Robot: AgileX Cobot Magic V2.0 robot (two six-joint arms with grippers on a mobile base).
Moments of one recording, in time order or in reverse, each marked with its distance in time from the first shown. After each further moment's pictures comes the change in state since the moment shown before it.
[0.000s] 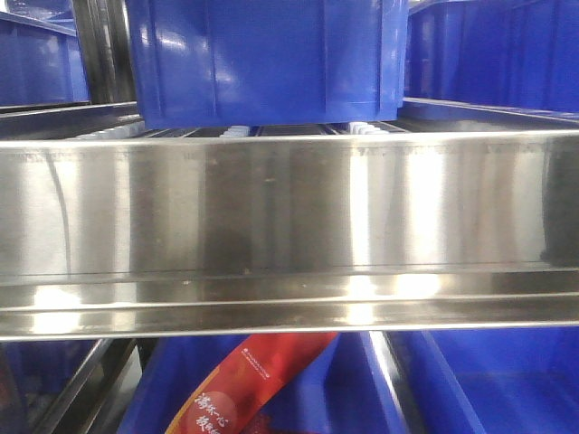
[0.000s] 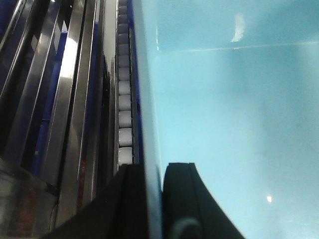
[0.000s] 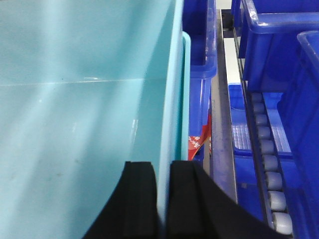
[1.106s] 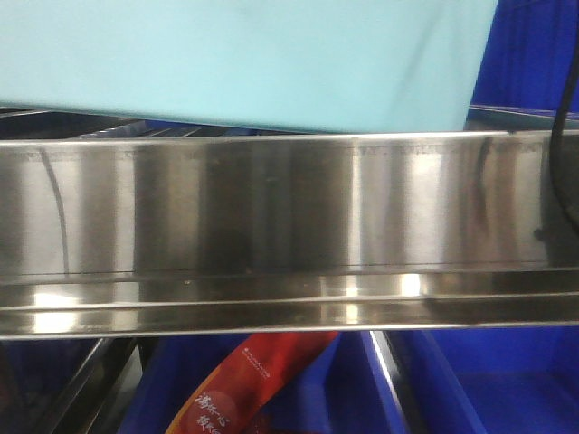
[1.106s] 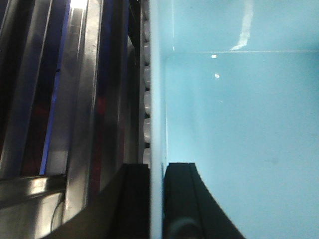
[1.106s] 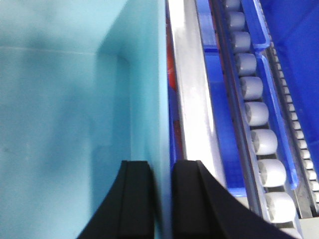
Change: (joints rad) left arm 0.010 0.264 -0.002 0.072 0.060 0.006; right arm -0.047 0.318 0.000 -0.002 0.203 0.071
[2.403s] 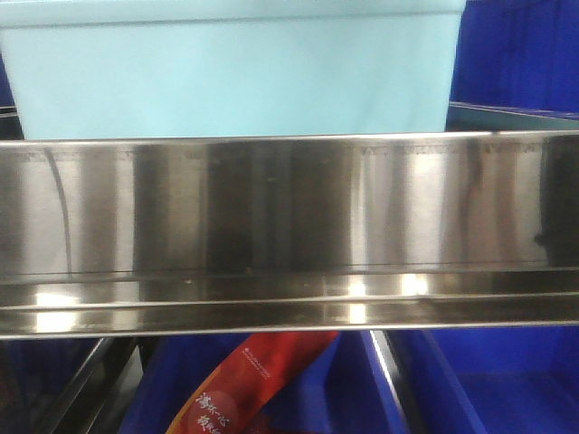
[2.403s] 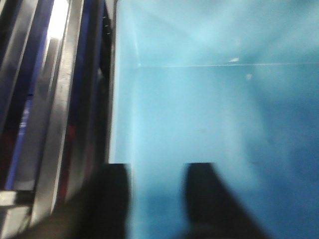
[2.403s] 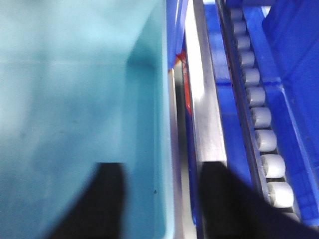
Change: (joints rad) left arm -0.001 -0.078 -0.014 -0.068 -0.074 -0.041; right arm 0.008 -0.119 -0.004 0.002 -0.072 -0.001
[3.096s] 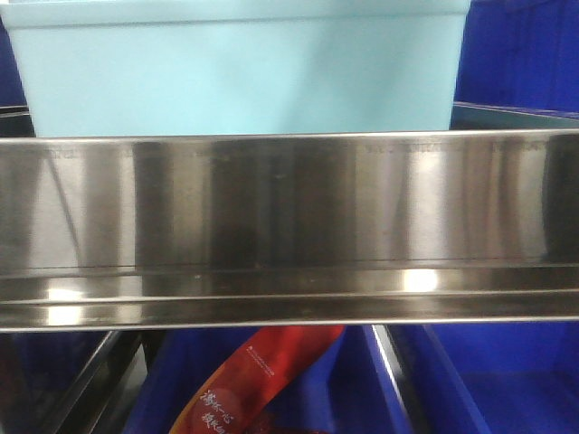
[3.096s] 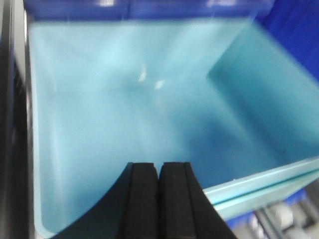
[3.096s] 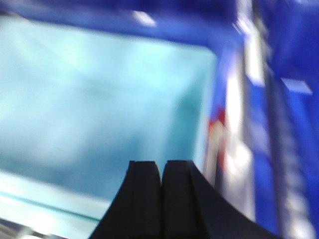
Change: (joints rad) left arm 0.000 -0.351 0.456 -0.246 -0.483 0.190; right arm 0.002 -0.333 0.422 0.000 -0.494 -0.115
